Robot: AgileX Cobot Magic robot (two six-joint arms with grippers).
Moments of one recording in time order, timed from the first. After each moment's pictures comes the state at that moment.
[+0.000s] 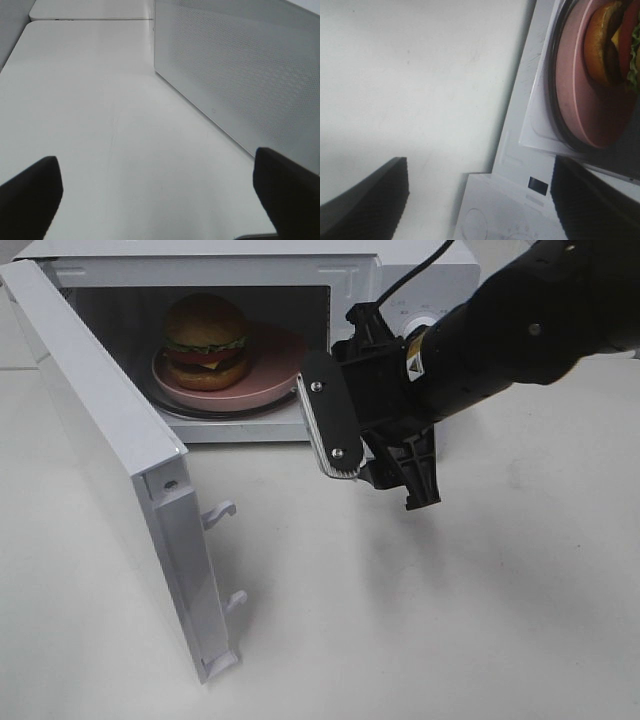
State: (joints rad) left arm 0.07 -0.01 -0.52 -0.16 1.08 0.11; right arm 0.63 1.65 -0.98 -0.17 0.21 -1.17
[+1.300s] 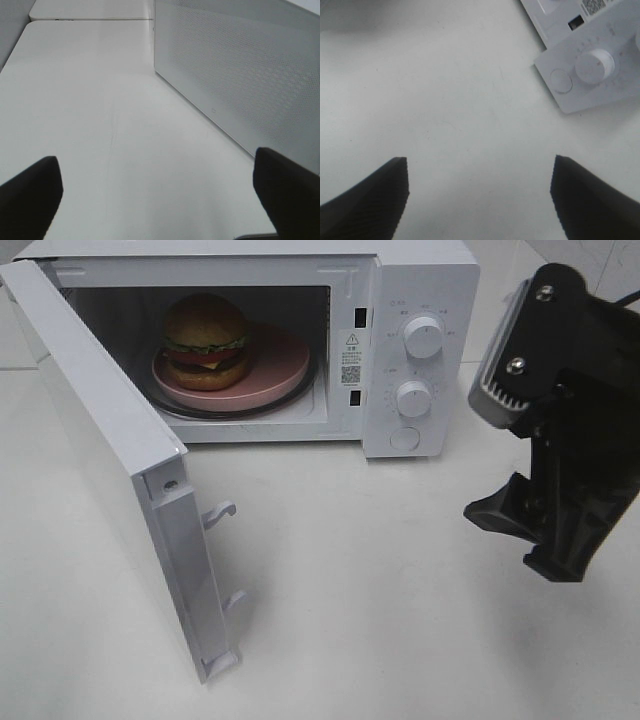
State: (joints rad) left arm 0.07 -0.01 -0.52 -0.16 1.08 0.11; right arm 0.63 1.09 -0.69 -0.17 0.53 -0.36
